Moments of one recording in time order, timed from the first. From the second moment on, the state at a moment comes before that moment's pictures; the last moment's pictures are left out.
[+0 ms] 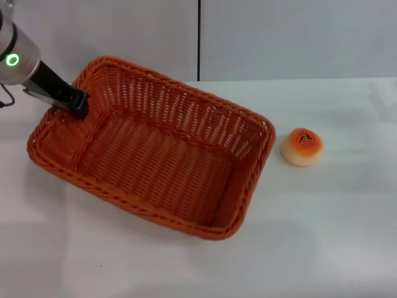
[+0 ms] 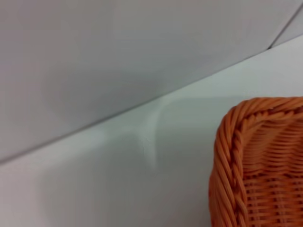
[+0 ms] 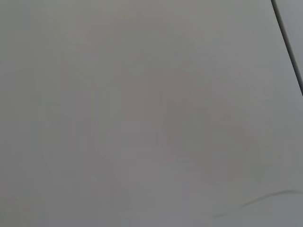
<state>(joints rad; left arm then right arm) -0.79 -2.07 1.06 1.19 2.88 1.58 -2.73 0.44 2.06 -0.40 -0.23 1.87 1.27 -2.32</state>
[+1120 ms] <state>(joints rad) -0.73 -2.07 0.87 1.14 2.81 1.68 -2.88 0.47 2.02 -0.40 -0.21 1.87 1.26 -2.32</state>
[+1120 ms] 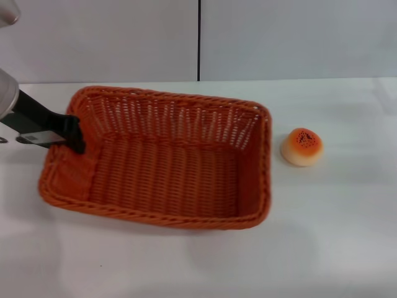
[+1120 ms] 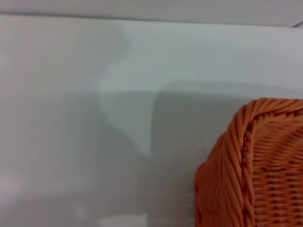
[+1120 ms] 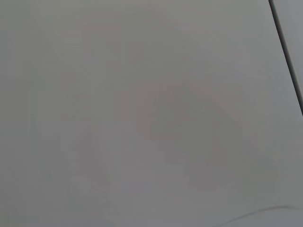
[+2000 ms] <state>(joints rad) -0.67 -2.06 0.84 1.11 2.74 1.59 -2.88 0.49 2.00 -0.40 -0.19 1.87 1.23 -2.32</state>
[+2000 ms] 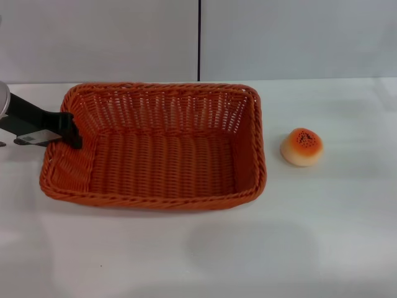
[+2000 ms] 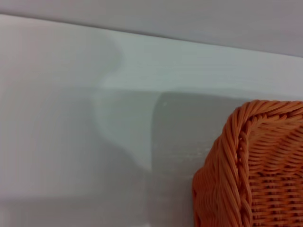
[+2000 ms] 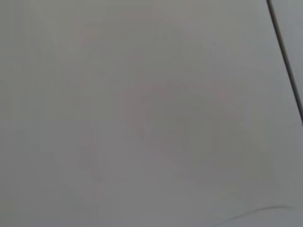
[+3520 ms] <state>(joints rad) -0.70 -2.05 0.85 1.13 2.72 1.58 -2.85 0.49 2.01 -0.40 -0.19 1.87 1.21 -2.32</state>
